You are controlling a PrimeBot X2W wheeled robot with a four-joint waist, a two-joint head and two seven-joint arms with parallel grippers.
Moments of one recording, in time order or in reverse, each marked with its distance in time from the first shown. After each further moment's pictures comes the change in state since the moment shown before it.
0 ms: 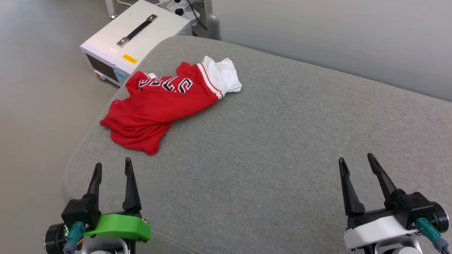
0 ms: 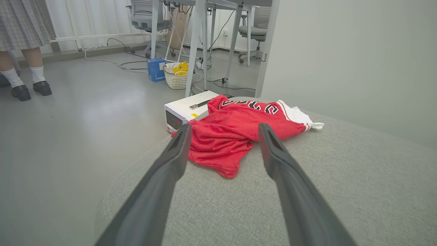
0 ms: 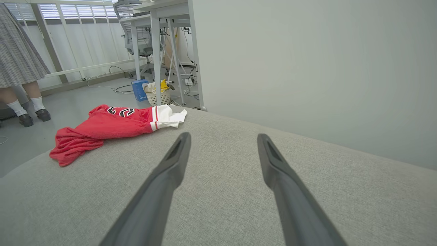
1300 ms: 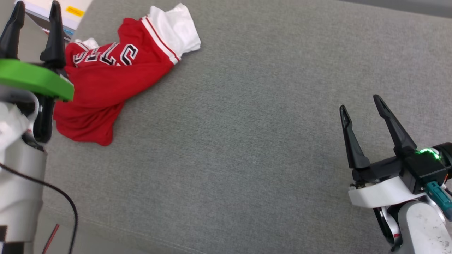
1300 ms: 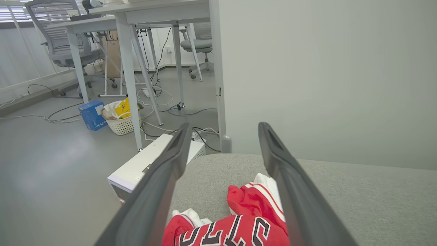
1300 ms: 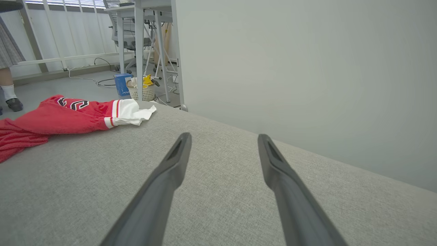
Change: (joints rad) left arm -0.728 0.397 -0.136 0.343 -0.330 -0.149 0.060; right arm -0.193 -0.083 0.058 -0.096 -0.078 0.000 0.000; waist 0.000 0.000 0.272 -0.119
